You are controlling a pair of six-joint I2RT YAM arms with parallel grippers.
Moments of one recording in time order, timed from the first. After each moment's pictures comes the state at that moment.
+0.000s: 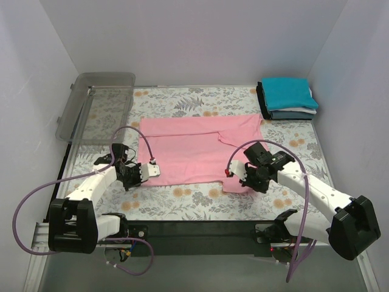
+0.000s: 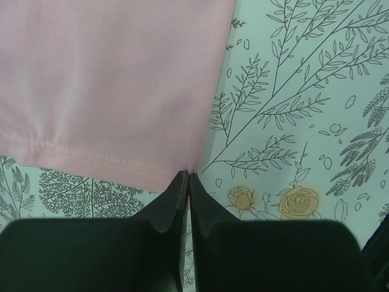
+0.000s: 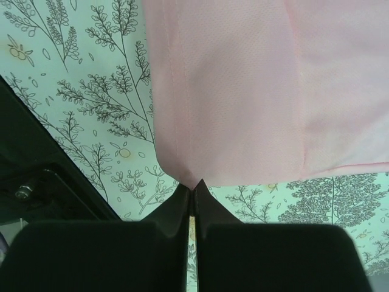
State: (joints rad) left arm -0.08 1.20 0.58 -0.71 0.42 1.23; right arm 0.61 1.14 0.73 -0.95 -0.12 -0.68
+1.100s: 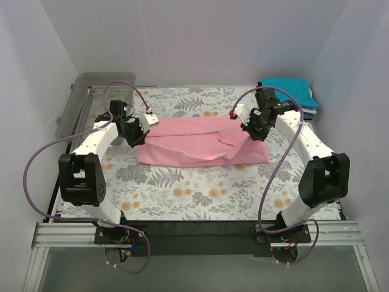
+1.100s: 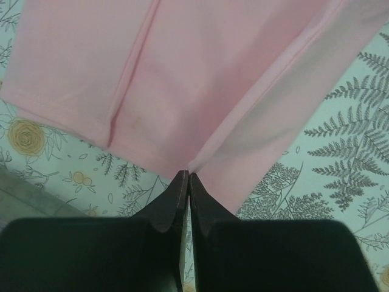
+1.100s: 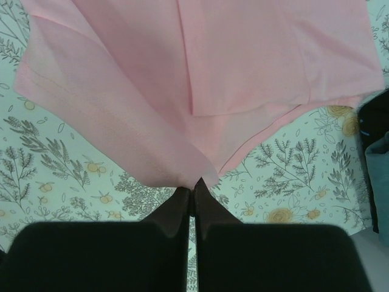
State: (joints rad) left arm -0.04 1.63 1.19 -0.72 0.50 0.97; right arm 0.28 1.60 1.40 -0.98 -0.22 -0.83
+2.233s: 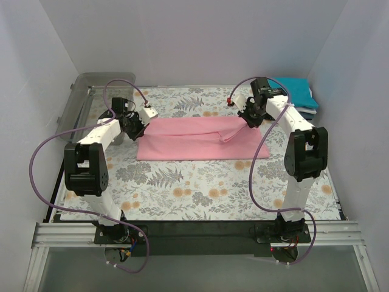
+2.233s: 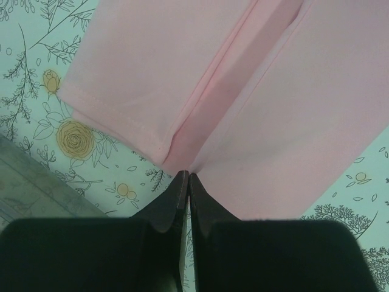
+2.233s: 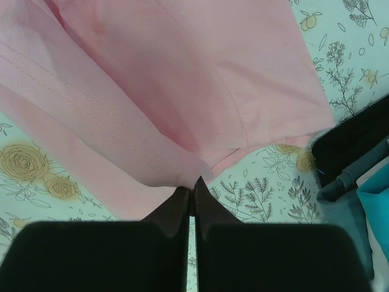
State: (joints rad) left arm -0.03 1.75 1.23 -0.50 0.42 0.87; right arm 0.23 1.94 1.68 -0.92 -0.20 -0.84
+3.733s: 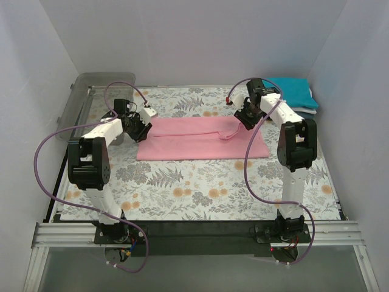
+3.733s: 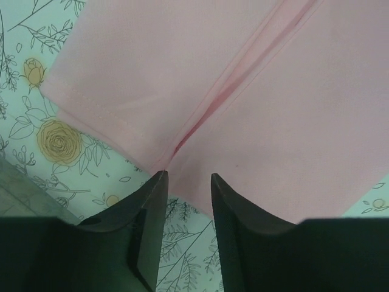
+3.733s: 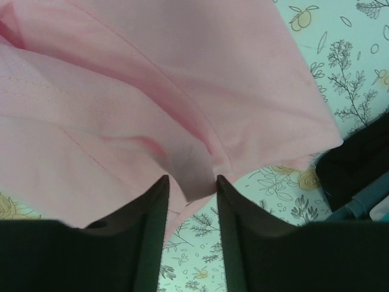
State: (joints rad) left arm -0.03 1.83 1.23 -0.44 0.39 0.80; right arm 0.22 2.12 1.79 -0.90 -0.15 -0.78
